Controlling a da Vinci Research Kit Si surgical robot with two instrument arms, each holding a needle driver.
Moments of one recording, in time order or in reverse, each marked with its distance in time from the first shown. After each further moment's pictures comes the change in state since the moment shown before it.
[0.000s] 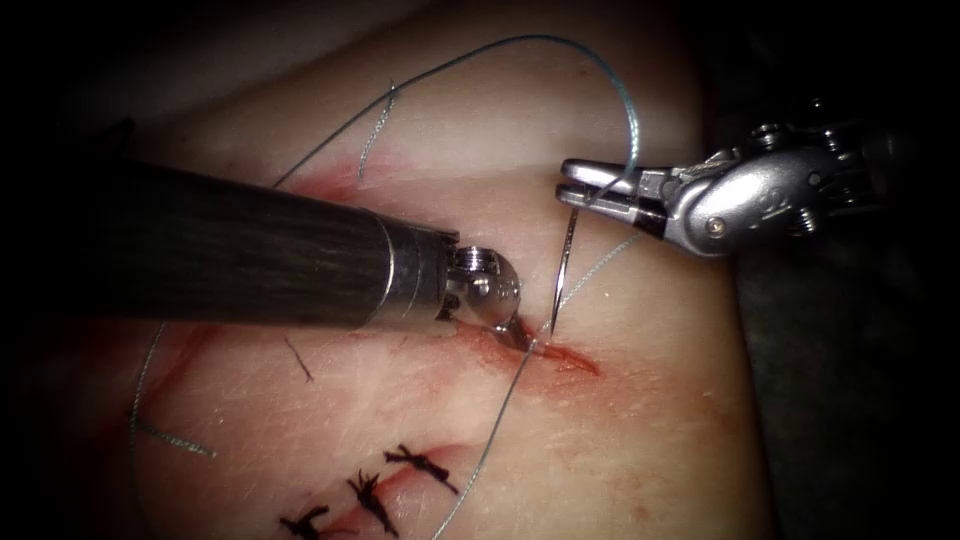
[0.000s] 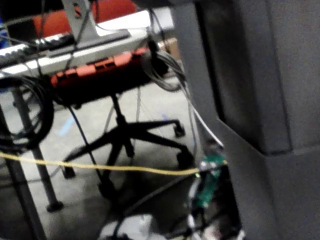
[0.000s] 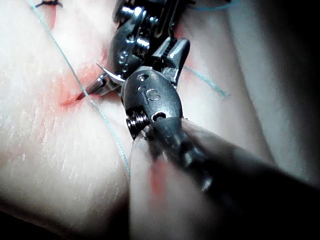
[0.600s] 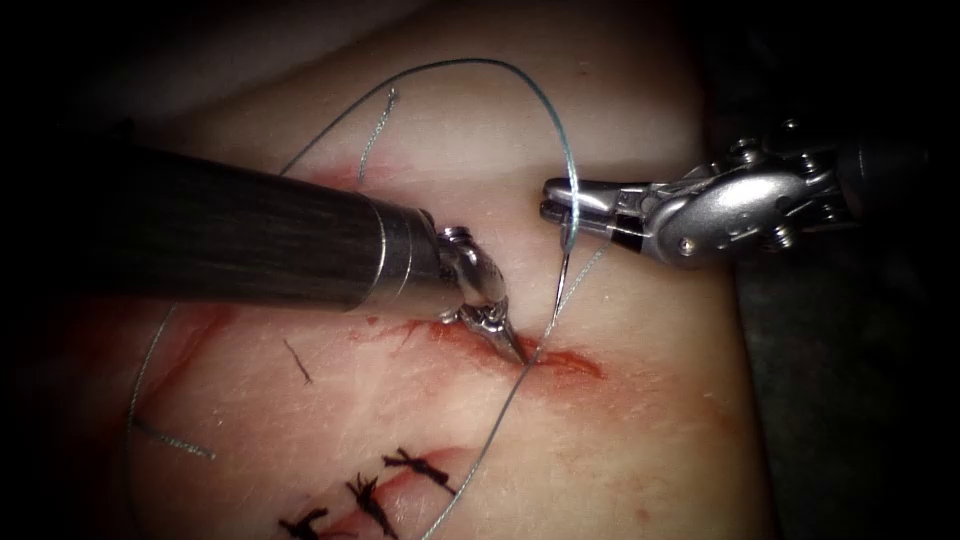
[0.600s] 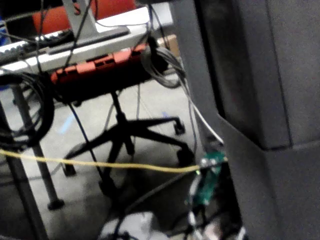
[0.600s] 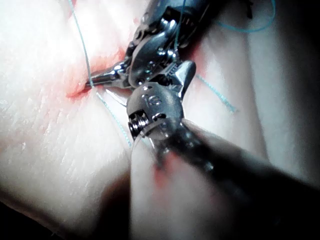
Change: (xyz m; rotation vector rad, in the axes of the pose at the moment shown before) right arm -0.002 -0.001 0.001 0.012 -0.038 -0.129; left arm -0.001 0.000 0.001 -0.471 0.252 -0.372
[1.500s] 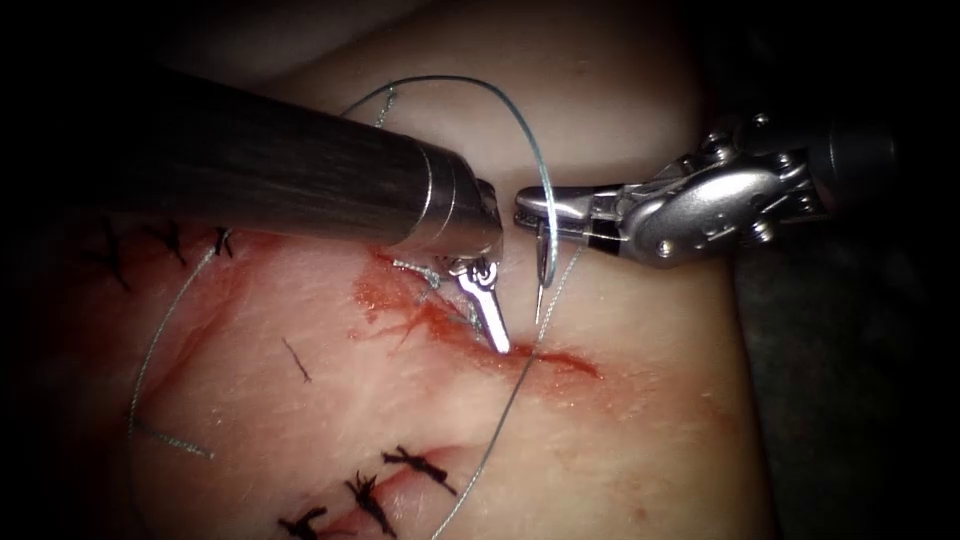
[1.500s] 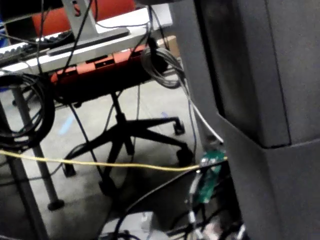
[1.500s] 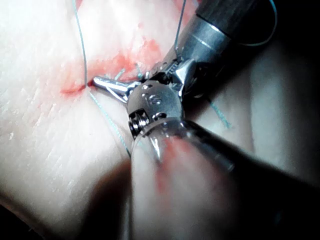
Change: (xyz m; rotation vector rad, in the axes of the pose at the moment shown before) right arm 0.000 0.000 0.001 0.028 0.080 -0.070; left arm 0.000 -0.004 -0.001 -0.358 -0.152 -0.413
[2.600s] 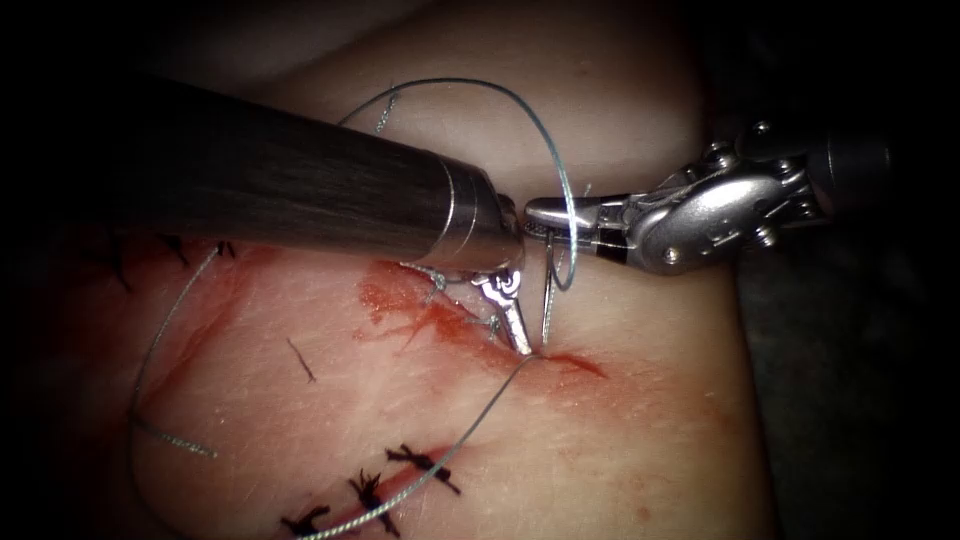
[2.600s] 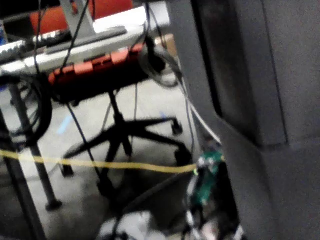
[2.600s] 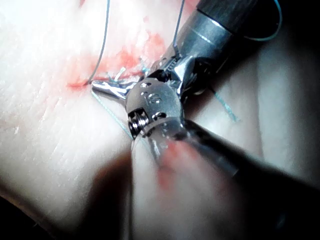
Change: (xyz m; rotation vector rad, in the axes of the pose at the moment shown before) right arm -0.001 -0.001 0.000 0.008 0.009 0.084; left arm 0.003 0.000 0.002 0.178 -0.006 0.149
